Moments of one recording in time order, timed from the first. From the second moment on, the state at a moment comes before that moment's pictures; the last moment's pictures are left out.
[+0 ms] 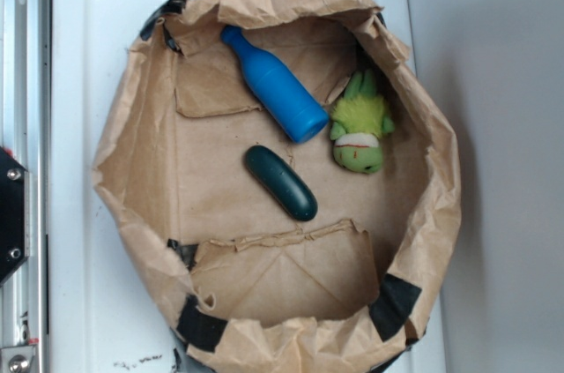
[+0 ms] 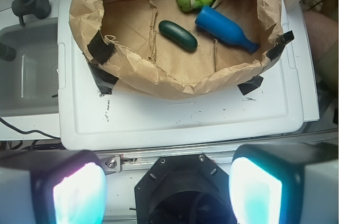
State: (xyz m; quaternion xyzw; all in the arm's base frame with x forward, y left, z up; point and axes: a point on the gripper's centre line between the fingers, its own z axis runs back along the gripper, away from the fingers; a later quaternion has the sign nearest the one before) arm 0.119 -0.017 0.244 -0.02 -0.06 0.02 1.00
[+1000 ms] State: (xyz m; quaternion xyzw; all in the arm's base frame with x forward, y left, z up) arm 0.210 0.007 0.202 -0.05 -0.03 0.05 1.00
